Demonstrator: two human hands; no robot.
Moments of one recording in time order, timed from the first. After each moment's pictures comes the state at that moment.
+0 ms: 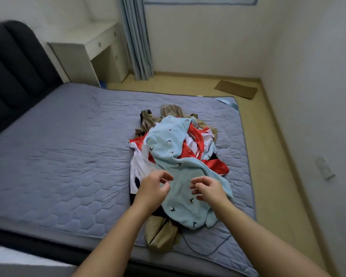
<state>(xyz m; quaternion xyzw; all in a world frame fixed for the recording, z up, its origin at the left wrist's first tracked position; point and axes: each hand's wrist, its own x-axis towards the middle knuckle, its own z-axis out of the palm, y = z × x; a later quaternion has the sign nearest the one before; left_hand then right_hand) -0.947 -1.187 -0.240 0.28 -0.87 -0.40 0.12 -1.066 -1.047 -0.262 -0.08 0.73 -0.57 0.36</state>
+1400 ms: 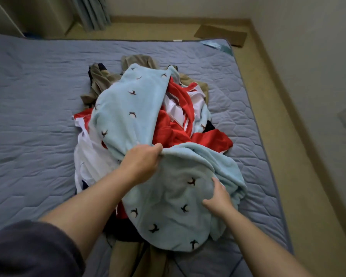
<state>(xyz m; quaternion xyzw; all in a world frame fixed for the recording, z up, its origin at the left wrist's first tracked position) -1.165 -1.313 -0.520 0.09 -0.99 -0.05 -0.05 -1.217 -1.078 -0.610 -0.04 0.90 -0.26 0.35</state>
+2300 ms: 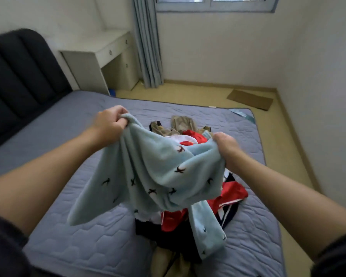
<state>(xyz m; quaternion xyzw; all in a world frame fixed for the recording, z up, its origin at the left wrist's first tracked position) -1.019 -1.426 -0.123 0.31 -0.90 -0.22 0.20 -1.219 -1.205 -0.196 -0.09 0.76 -0.59 0.27</state>
